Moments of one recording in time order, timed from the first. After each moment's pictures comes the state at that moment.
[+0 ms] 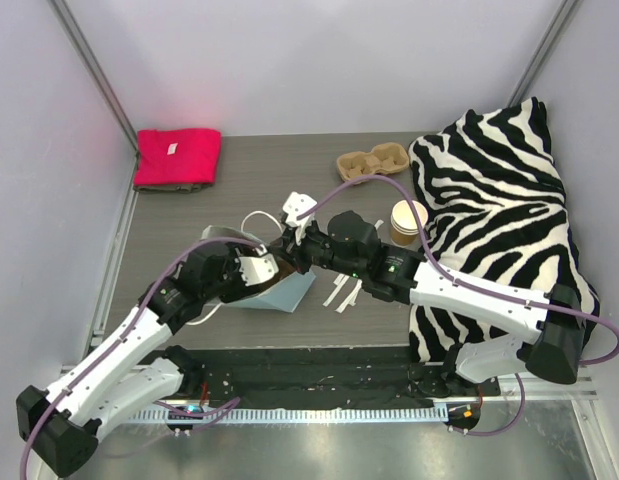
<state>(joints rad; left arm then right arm) -0.60 0.81 0.69 -0.58 -0.08 0.73 1.08 1.33 1.13 0.03 -0.02 0.00</state>
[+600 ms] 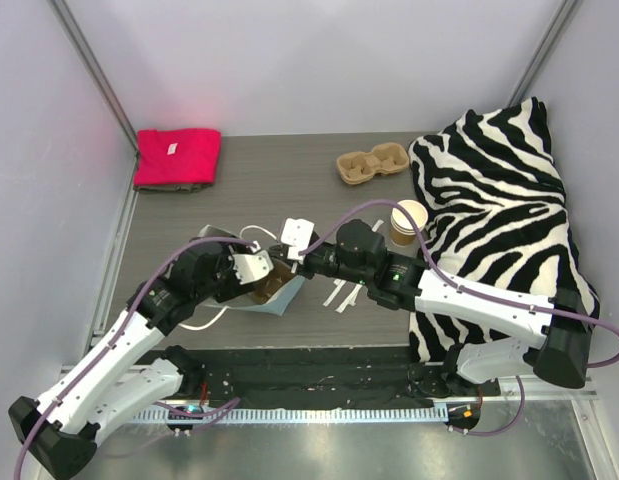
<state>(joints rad) -0.61 0.77 0.75 -0.67 -0.09 0.73 1.09 1.28 1.04 0.13 -0.12 -0.31</state>
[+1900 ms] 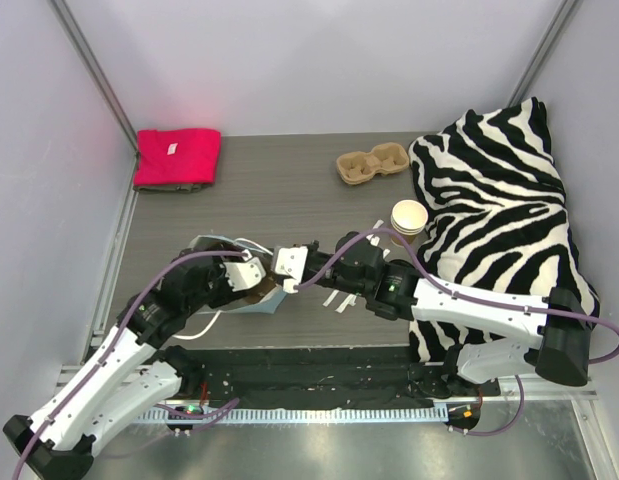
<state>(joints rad) -0.61 0.65 0.70 -0.67 -0.14 0.72 1.14 1.28 0.98 0.26 -0.07 -0.60</state>
